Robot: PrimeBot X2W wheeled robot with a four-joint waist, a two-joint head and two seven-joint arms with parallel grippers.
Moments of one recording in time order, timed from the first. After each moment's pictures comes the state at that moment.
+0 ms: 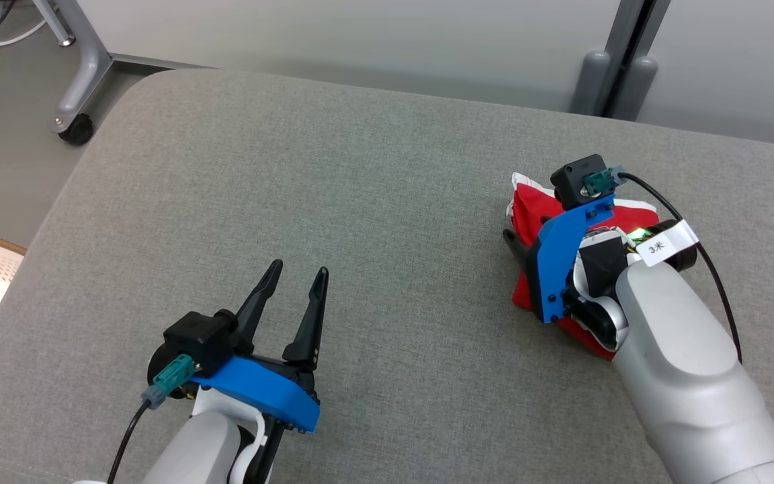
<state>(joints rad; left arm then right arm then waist) -0.31 0.18 -0.47 0.40 -0.54 -0.13 -0.26 -0.73 -0.08 0.25 0.74 0.17 0.13 0.44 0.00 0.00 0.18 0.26</state>
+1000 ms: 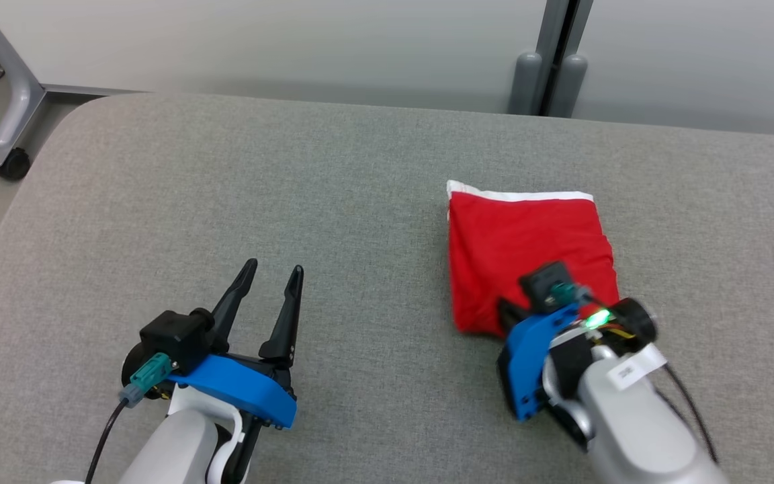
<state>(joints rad) -0.31 0.21 -0.44 0.42 -0.54 -0.13 -0.26 -0.52 -0.06 0.31 0.67 0.09 0.13 0.18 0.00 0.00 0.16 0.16</state>
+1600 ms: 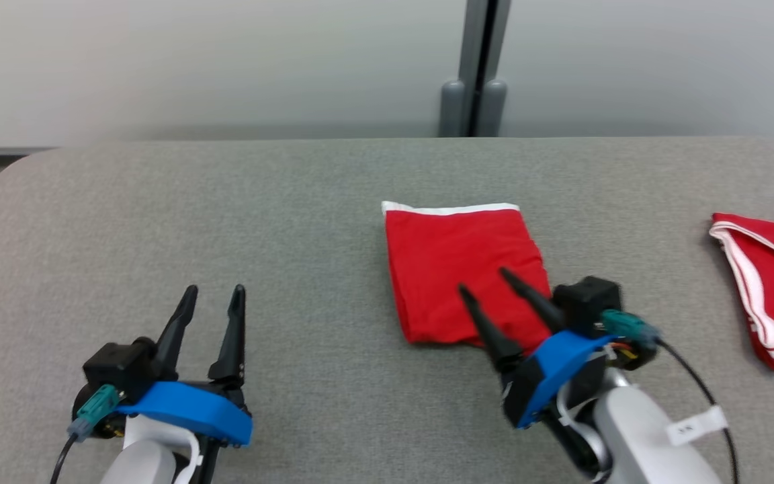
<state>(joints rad) -0.23 0.23 -0.34 0.39 -0.55 -0.09 -0.26 -0.37 -0.06 0.38 0.40 0.32 0.13 0.02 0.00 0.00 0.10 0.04</state>
